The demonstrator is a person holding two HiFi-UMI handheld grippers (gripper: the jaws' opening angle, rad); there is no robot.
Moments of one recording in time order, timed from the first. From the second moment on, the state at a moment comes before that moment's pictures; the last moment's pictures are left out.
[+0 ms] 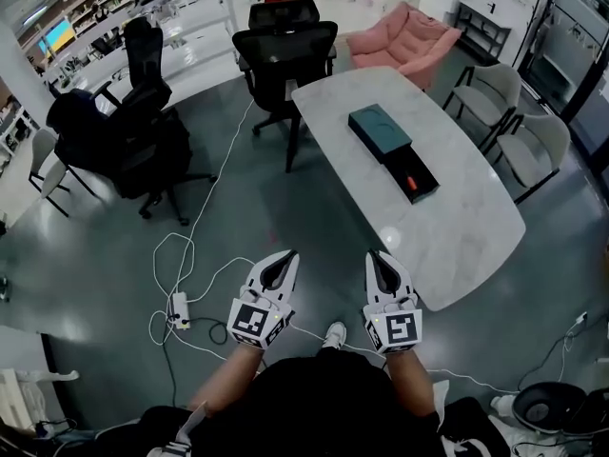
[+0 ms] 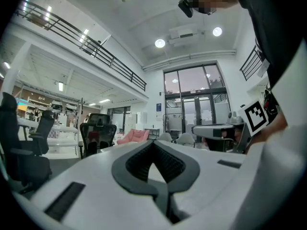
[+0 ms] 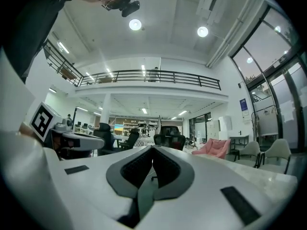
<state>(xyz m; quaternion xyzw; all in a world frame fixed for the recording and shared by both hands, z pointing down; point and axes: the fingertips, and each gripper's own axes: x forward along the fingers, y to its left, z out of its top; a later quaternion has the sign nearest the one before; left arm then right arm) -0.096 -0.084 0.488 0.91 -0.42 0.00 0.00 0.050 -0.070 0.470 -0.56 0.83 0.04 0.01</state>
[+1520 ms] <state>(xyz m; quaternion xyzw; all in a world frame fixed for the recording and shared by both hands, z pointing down) -0.082 -0.325 0.501 0.94 -0.35 0.03 -0.02 0.078 -0.269 0.499 -0.63 0.77 0.00 -0.02</state>
